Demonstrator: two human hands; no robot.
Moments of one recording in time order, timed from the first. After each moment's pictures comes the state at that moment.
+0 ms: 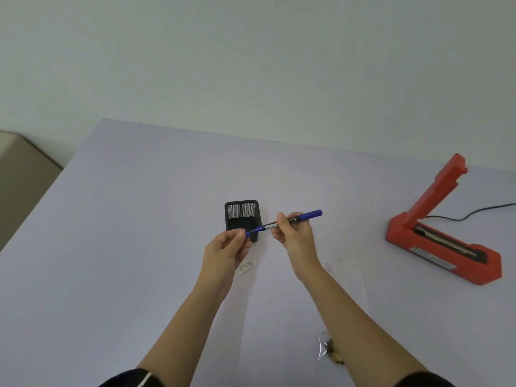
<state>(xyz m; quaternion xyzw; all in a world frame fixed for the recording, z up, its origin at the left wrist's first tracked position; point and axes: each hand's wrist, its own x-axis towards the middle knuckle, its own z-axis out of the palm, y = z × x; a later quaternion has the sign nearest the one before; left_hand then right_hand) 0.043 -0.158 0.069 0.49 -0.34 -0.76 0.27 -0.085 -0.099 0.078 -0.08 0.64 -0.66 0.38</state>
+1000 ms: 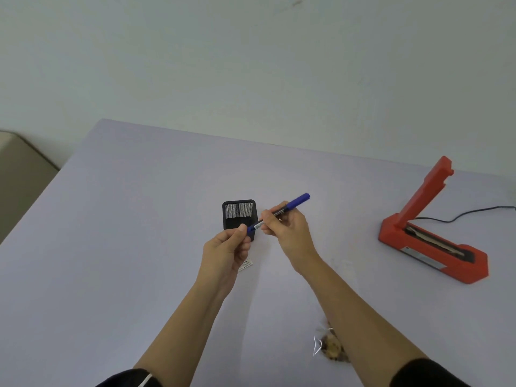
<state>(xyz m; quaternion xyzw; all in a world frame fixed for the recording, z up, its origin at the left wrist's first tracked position) 0.042 -0.149 0.096 0.47 -0.32 -0.78 0.27 -0.082 -0.096 0.107 -0.24 0.64 -0.61 0.39</state>
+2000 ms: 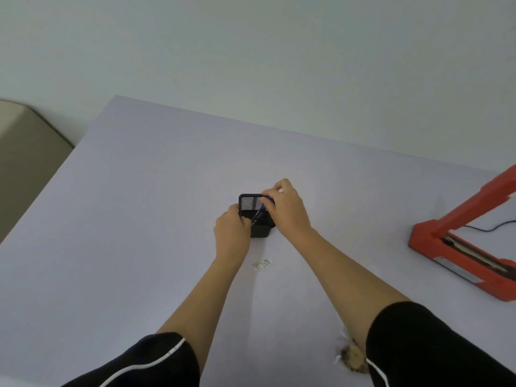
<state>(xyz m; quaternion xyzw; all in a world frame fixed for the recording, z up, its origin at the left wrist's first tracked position) 0.028 -0.217 0.040 0.58 -0.70 -0.38 0.16 -0.099 -0.190 0.035 -0.53 0.80 -0.24 0.12</state>
